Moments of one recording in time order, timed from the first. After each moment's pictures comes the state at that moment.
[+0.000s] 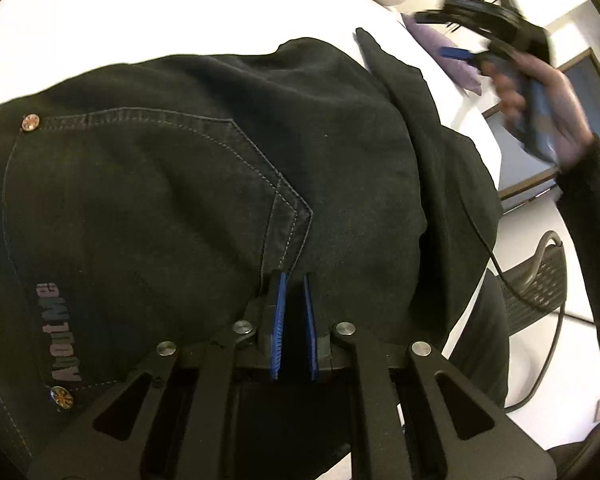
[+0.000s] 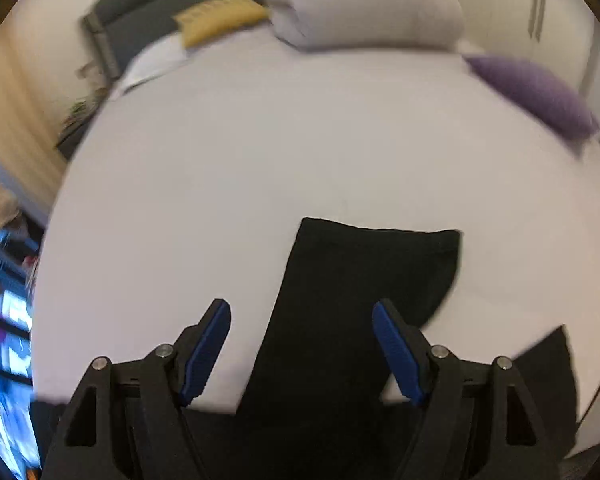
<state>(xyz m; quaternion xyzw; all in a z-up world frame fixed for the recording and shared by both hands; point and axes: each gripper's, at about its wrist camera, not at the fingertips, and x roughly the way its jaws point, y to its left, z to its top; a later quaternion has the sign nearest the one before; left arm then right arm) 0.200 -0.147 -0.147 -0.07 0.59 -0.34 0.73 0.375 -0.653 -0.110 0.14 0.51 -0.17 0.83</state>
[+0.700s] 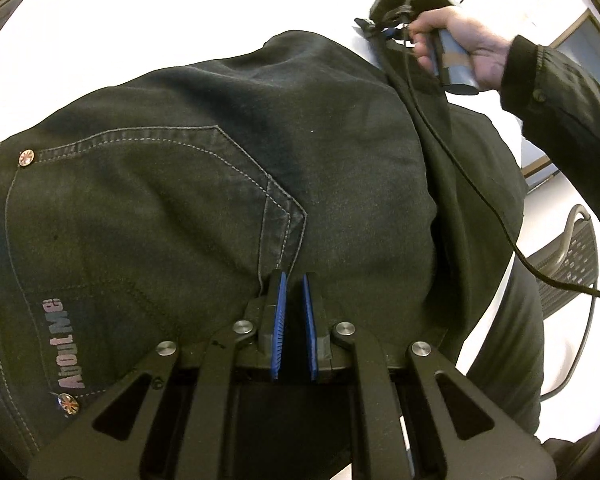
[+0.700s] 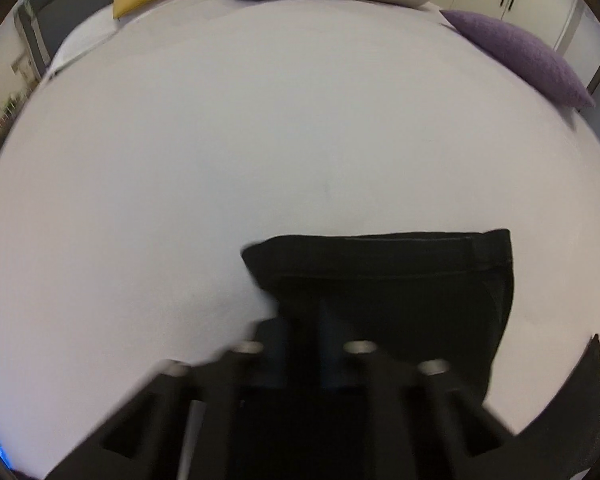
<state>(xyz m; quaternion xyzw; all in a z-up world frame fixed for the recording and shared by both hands) 0.190 -0.155 -0.146 0.00 0.58 -0.32 0.75 0.440 -0.683 -0.189 0.15 0.54 -0.24 0.79</state>
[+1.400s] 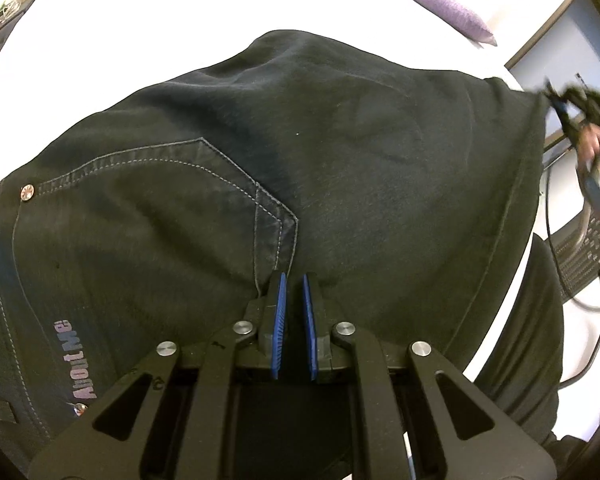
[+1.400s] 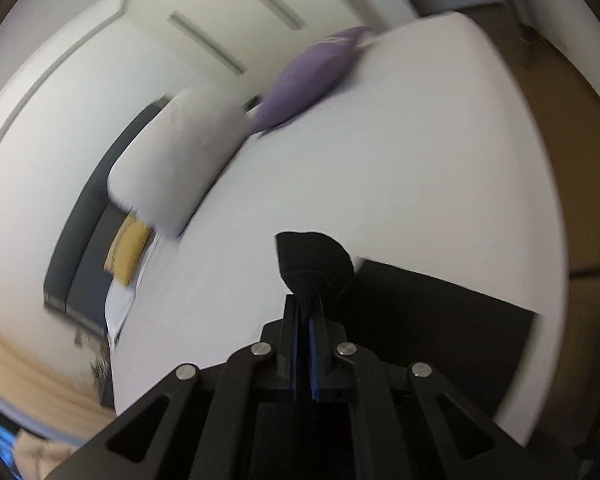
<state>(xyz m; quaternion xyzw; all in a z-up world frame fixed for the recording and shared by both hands) 0.189 -0.185 -0.134 0.06 0.58 -0.31 0.75 0.086 -0.795 -0.104 0.46 0.19 -0.34 0.80</state>
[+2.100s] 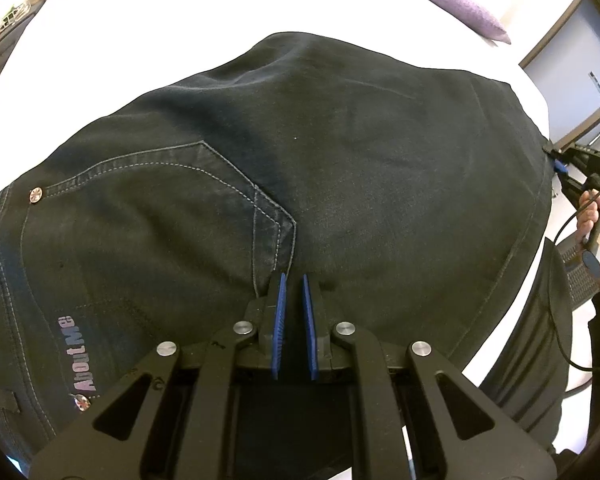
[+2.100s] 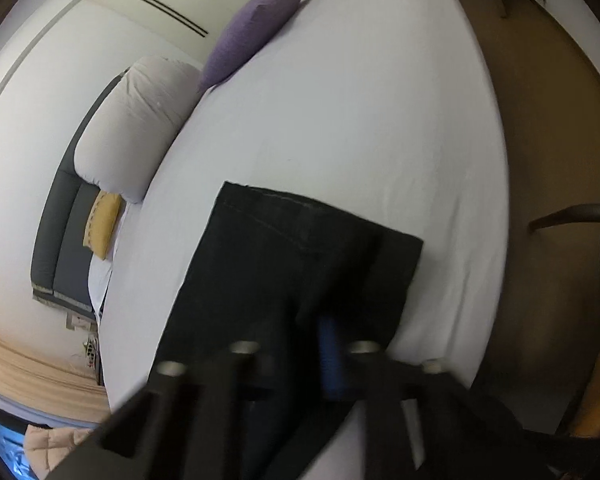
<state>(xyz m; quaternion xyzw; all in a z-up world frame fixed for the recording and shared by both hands) 0.182 -0.203 -0.138 0.07 0.58 -0.28 0.76 0.028 -0.798 -0.172 0.51 0.26 -0.32 0.76</state>
